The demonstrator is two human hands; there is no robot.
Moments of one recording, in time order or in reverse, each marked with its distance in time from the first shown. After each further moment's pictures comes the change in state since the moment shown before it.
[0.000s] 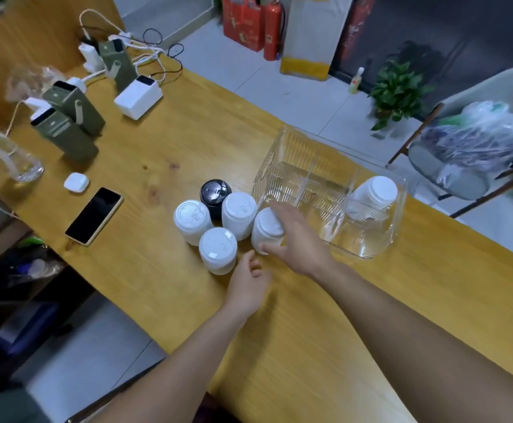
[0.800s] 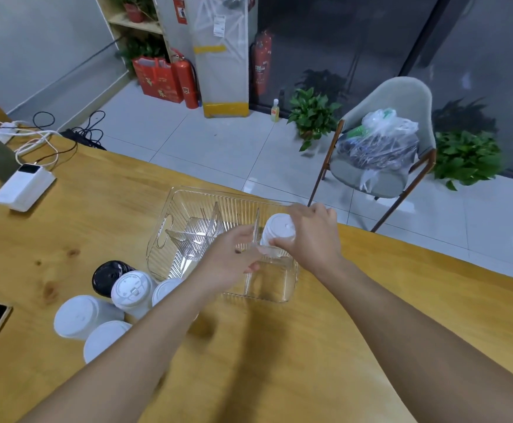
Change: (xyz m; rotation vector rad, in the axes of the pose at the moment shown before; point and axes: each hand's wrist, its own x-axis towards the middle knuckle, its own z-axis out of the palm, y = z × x) left_hand 0.035 0.216 0.128 0.349 -0.280 0.334; right_hand -0.005 0.160 -0.179 -0.494 0.407 0.264
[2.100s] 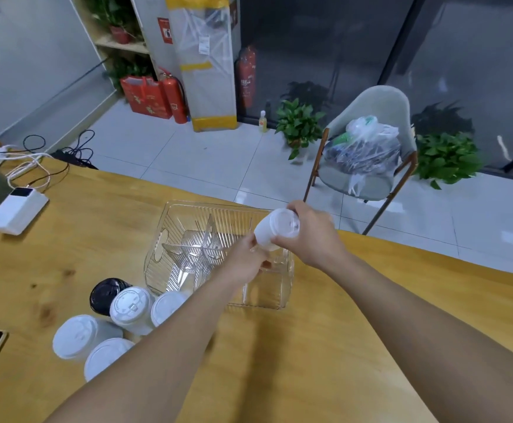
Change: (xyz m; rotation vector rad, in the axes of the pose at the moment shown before) left_hand 0.035 0.005 0.038 -0.080 -0.088 -0.054; right_hand -0.001 0.002 -0.041 0.364 -0.059 0.133
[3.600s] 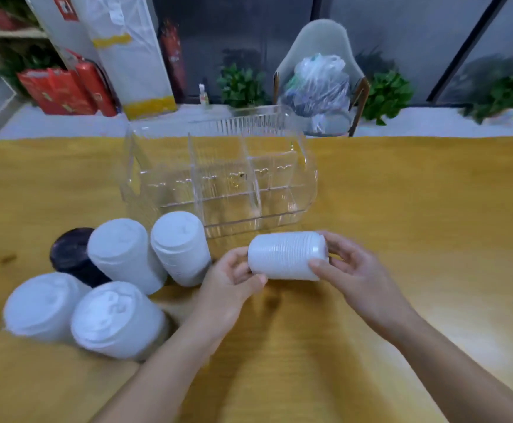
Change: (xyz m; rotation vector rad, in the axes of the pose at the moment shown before) left_hand -0.084 -0.249 -0.052 -0.129 -0.261 0.173; right_hand -0.265 -0.007 0.177 0.911 0.185 0.365
